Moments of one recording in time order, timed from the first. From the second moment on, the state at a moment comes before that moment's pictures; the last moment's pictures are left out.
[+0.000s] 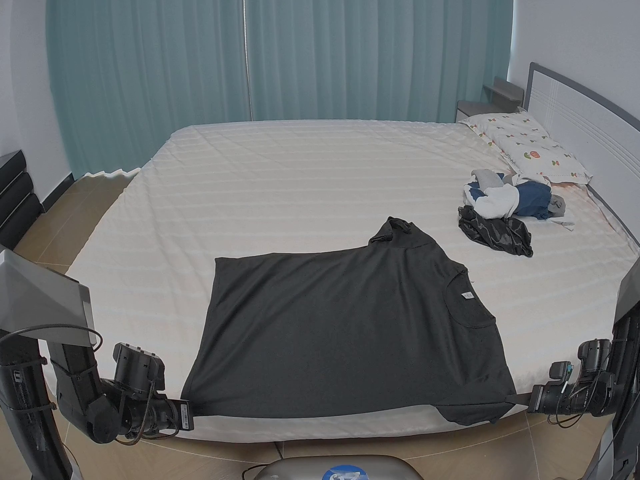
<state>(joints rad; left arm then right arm) -0.22 2.16 -0.15 -1.02 0.05 -0.27 -0.32 2.38 -0.02 -1.40 0.68 0.04</state>
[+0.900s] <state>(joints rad) -0.18 1.98 -0.34 -0.90 0.03 -0.51 -0.33 2.30 -0.04 -1.55 0.80 0.17</state>
